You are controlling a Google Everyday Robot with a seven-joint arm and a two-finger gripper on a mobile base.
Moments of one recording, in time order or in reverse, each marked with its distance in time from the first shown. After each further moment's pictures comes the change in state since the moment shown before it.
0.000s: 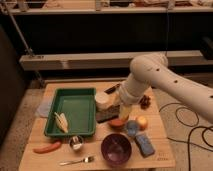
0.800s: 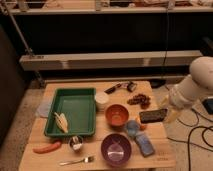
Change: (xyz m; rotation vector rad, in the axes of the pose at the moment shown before) arm 0.173 0.059 -0.054 -0.012 0.052 0.232
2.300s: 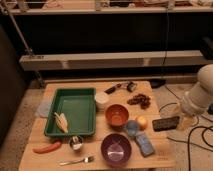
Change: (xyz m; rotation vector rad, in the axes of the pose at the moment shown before) arm 0.036 0.016 0.027 -0.058 0.110 0.010
